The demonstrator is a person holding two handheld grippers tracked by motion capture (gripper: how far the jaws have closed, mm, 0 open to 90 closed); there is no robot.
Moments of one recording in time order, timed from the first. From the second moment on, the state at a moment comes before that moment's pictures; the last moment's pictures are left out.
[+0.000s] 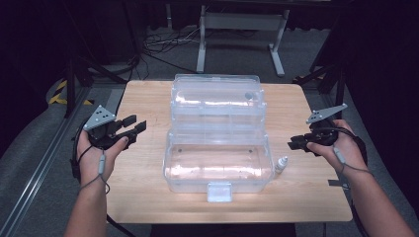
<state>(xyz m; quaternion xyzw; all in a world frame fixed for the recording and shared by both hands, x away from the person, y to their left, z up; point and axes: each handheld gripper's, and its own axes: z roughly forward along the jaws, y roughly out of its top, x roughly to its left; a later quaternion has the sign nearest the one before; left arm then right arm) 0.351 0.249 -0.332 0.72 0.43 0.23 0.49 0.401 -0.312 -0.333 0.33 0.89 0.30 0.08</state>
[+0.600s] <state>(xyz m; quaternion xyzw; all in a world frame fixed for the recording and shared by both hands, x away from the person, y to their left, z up) 0.350 0.248 -0.333 0.74 0.42 0.21 0.48 0.423 -0.293 -0.337 0.28 0.94 0.19 0.06</state>
